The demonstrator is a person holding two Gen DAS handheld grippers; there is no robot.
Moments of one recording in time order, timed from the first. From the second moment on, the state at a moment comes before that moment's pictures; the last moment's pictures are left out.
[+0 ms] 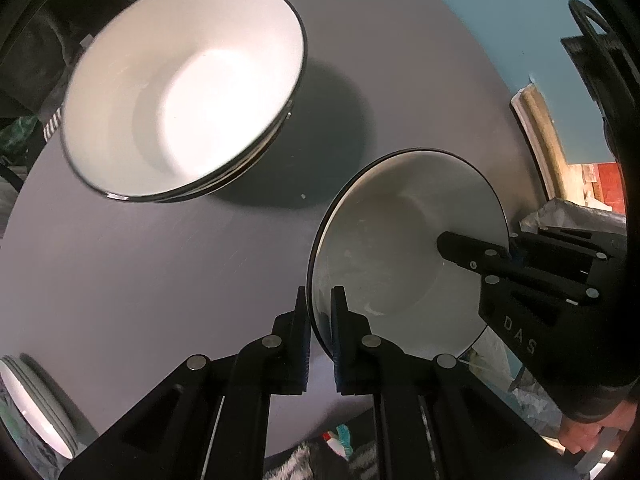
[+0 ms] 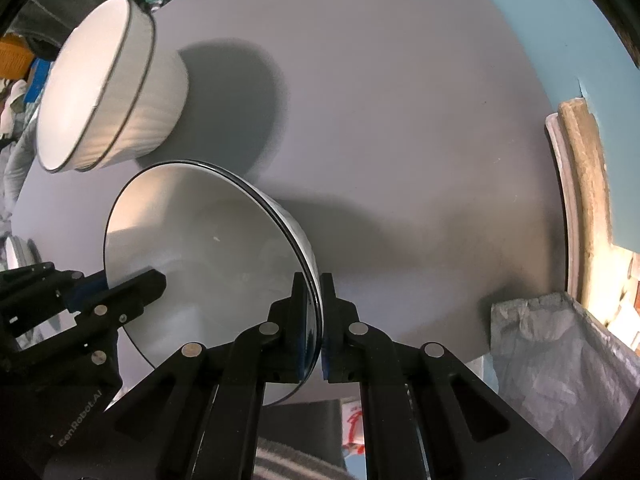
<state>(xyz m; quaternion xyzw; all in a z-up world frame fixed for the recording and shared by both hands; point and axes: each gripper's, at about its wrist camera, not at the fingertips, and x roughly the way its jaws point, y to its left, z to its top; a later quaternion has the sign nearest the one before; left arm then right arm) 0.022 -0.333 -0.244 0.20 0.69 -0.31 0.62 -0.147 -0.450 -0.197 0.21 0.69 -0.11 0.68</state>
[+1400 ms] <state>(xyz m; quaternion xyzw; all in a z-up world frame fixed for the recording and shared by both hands) 0.116 -0.271 -0.165 0.14 0.66 -0.25 0.70 -0.048 -0.426 -0.117 0.15 0.68 -0.06 0.71</state>
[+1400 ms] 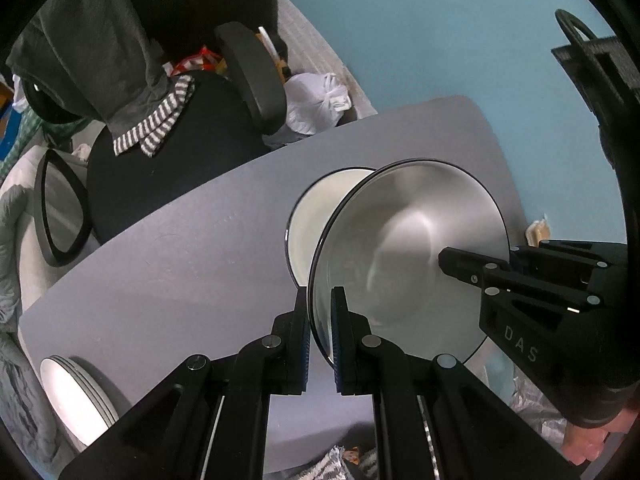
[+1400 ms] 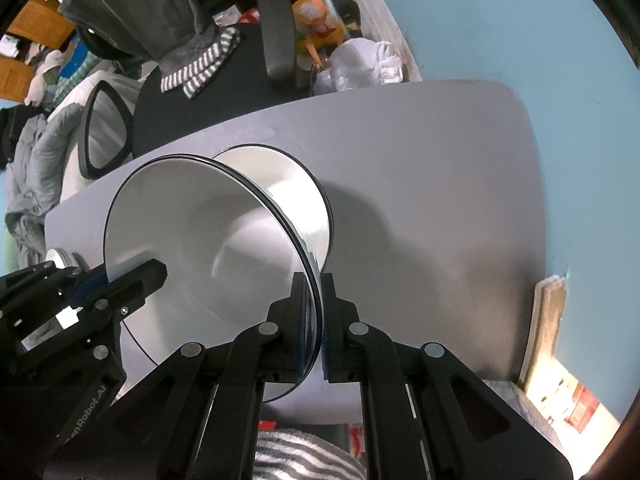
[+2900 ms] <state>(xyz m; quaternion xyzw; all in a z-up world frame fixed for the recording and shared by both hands) 0.122 -0.262 -0.185 0.14 0.66 -0.22 0.71 -0.031 -0.430 -0.133 0.14 0.69 -0.04 0.71</state>
